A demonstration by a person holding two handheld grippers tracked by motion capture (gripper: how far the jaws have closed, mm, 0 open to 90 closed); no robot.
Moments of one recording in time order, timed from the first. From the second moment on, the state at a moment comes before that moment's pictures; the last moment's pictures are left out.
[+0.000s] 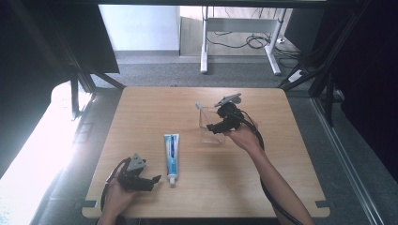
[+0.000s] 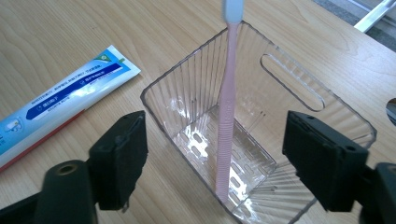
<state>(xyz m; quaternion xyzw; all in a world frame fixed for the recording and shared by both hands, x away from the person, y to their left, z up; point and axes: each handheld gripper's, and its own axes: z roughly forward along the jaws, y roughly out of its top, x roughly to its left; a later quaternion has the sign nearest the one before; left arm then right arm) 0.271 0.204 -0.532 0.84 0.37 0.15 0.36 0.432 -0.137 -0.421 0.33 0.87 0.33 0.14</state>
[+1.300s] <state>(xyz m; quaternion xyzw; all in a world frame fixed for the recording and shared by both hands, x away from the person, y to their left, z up) 0.271 0.203 -0.532 0.84 0.37 0.15 0.36 0.386 -0.198 -0.435 0.33 0.87 0.34 0.15</state>
